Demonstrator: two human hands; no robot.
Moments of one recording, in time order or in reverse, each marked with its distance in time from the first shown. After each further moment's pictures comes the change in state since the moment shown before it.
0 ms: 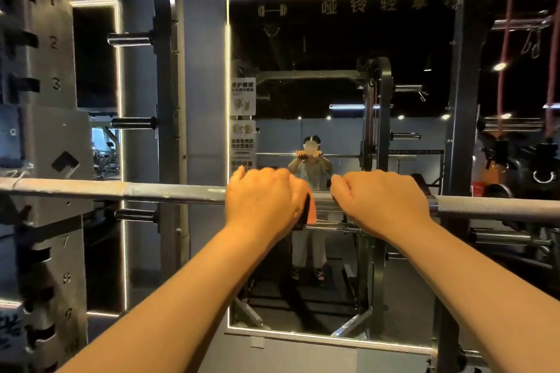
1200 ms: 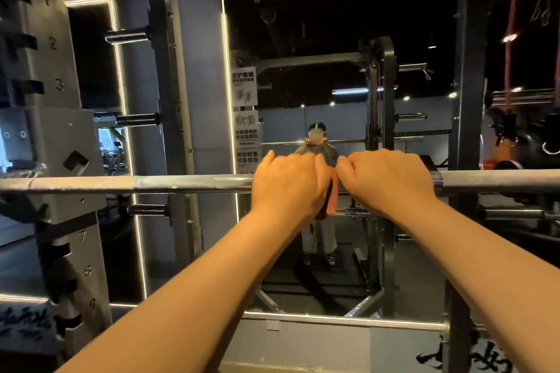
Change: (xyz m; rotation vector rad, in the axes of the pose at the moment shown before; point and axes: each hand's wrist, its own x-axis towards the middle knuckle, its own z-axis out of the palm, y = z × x) left_hand -0.005 0.023 -0.001 0.142 -0.001 0.228; right_hand -0.001 -0.001 0.006 -0.023 0.084 0.040
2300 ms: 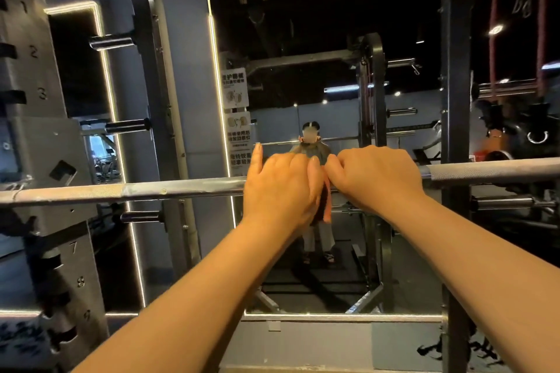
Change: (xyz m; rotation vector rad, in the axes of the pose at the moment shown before) left_hand -0.005 0.002 0.010 -0.088 0.058 -0.006; right_hand -0.001 -0.001 0.000 0.003 0.032 0.000
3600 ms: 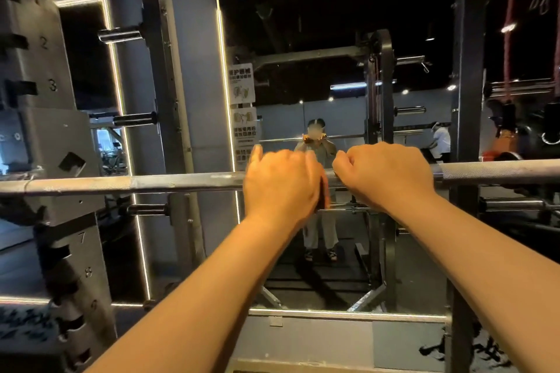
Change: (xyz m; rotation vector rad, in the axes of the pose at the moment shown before) left_hand 0.000 -0.002 -0.004 0.029 -0.004 -0.095; right_hand 0.000 -0.001 0.001 -0.019 0.023 0.022
